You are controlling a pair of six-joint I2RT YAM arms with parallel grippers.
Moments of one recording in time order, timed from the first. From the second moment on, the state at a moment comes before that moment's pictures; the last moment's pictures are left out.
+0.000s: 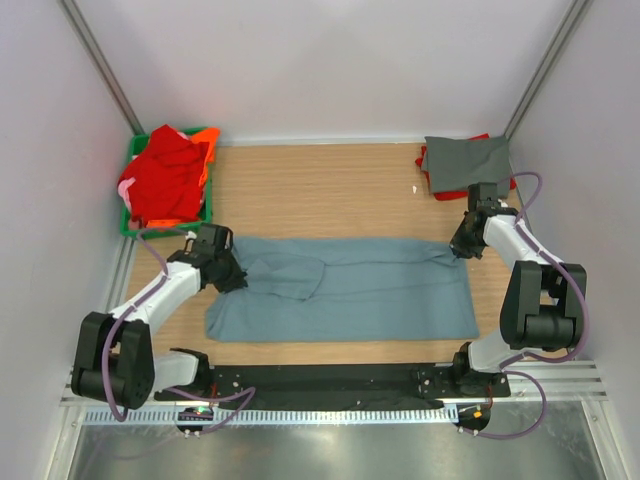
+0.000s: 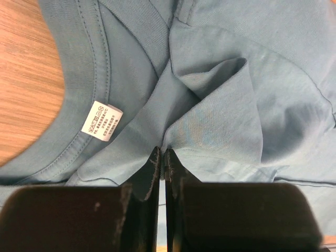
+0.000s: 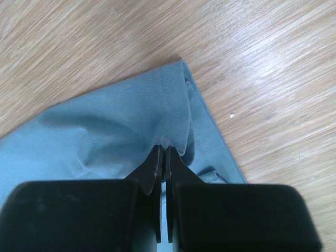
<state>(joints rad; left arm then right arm) -0.22 1.25 0.65 -0.50 0.03 -0.75 -0.09 1.52 0.98 -0.61 0.13 0.47</state>
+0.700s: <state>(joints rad) -0.22 1.25 0.68 -0.55 0.02 -0.73 -0.09 1.52 0.97 -0.61 0.11 0.47</state>
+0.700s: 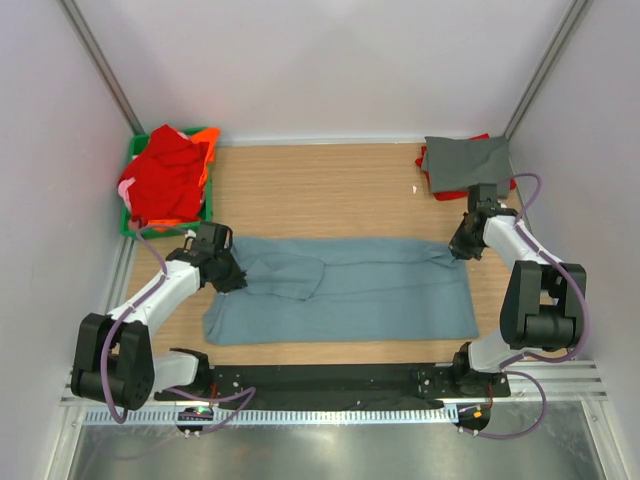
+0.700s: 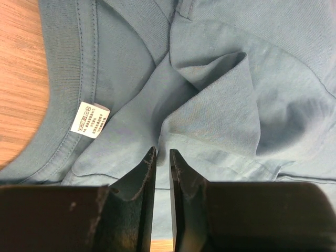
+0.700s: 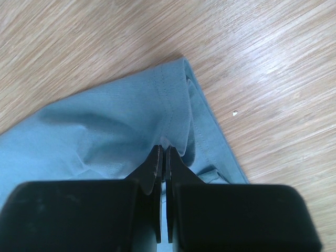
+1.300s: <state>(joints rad) -0.23 1.28 0.69 -0.53 0.02 -0.72 -0.09 1.52 0.97 -0.60 0.11 0.47</state>
